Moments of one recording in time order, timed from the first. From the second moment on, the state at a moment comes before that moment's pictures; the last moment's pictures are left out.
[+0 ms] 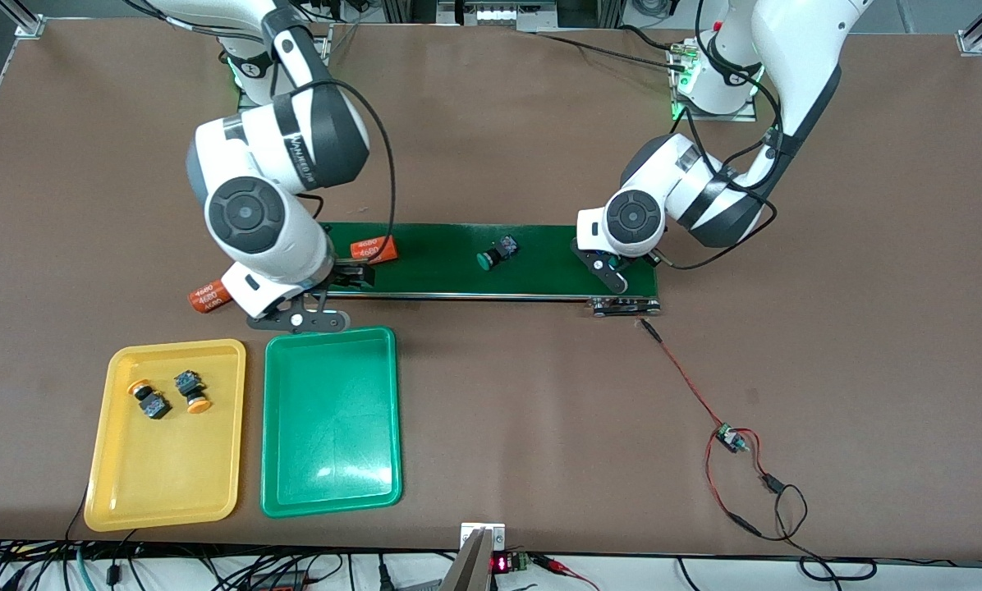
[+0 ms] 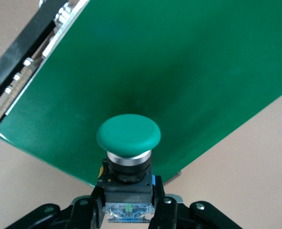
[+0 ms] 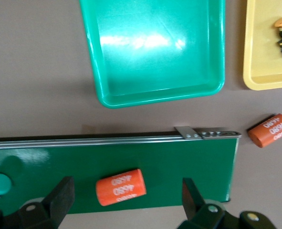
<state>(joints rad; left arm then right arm) -0.02 0.48 -0.55 -1.92 0.25 1.90 0.07 0.69 0.53 -0.29 -1.34 0.10 1.69 0.44</state>
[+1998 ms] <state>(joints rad) 0.02 0.05 -0.05 -1.80 0.00 1.88 0.07 0.95 0.73 -0.29 -1.44 0.24 1.92 1.19</state>
